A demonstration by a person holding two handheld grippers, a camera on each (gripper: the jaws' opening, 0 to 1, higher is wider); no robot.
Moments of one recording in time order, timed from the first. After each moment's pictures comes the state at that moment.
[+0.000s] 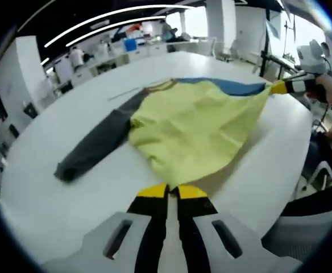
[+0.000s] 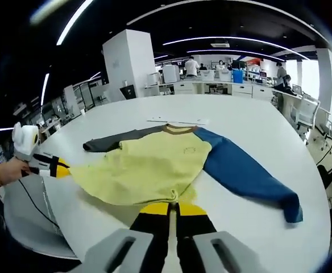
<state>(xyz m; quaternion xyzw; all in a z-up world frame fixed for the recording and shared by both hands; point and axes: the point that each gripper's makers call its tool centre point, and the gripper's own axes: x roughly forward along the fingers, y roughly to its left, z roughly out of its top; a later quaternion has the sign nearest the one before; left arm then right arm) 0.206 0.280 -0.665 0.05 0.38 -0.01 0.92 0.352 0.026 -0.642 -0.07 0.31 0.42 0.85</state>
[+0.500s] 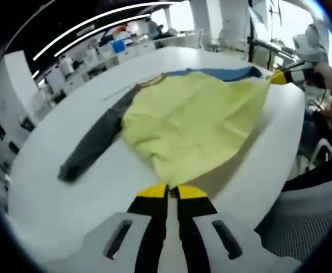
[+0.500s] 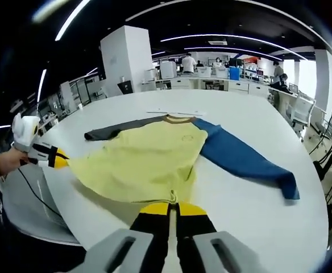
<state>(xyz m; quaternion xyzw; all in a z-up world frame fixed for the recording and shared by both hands) 0.181 0.274 -0.672 0.11 0.39 -0.04 0.91 0.312 0.010 -0.654 -0.08 0.31 0.41 0.85</state>
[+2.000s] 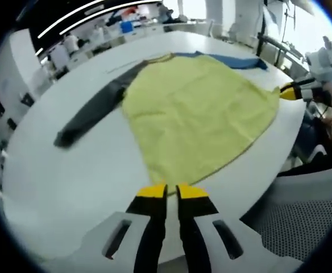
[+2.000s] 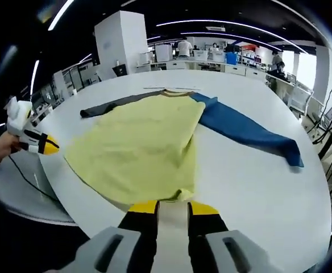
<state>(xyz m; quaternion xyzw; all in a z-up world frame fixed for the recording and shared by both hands) 0.139 0.289 -0.692 0.05 0.44 0.00 0.90 0.291 -0.016 -0.693 -0.10 0.36 0.38 0.84</state>
